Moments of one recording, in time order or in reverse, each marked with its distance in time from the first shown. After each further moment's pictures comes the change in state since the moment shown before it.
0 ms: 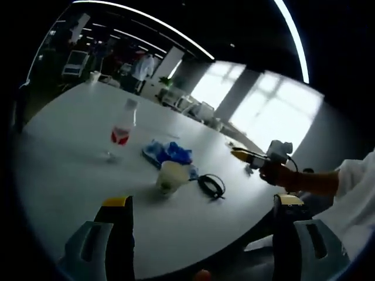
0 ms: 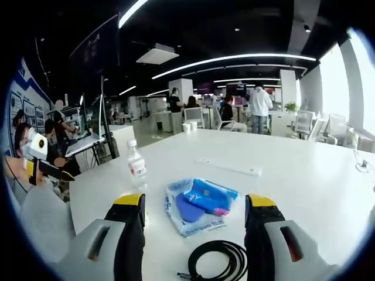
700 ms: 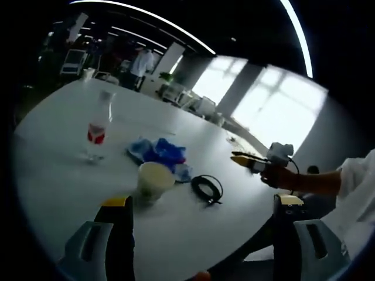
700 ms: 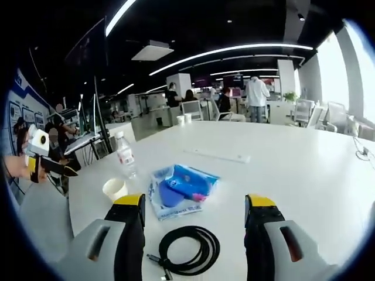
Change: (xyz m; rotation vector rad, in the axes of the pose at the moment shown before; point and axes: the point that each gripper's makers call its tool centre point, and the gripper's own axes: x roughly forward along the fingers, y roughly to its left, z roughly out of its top) left arm 0.068 -0.030 -0.004 0.011 0.039 0.026; right arm -0.015 -0.062 -0.030 0.051 0.046 0.019
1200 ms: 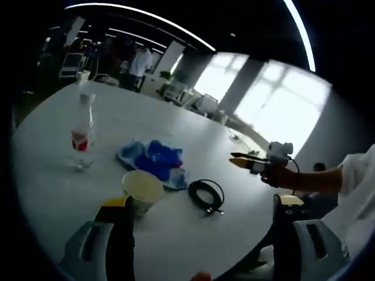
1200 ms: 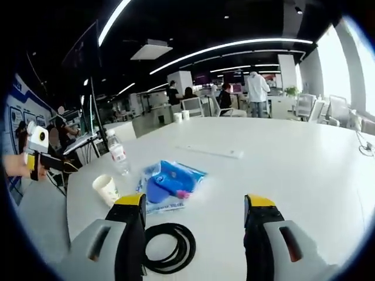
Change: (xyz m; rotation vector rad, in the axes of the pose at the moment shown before) left arm 0.043 -0.013 0.008 0.026 0.006 0.035; right arm 0.013 -0.042 -0.010 0.021 0.026 0.033
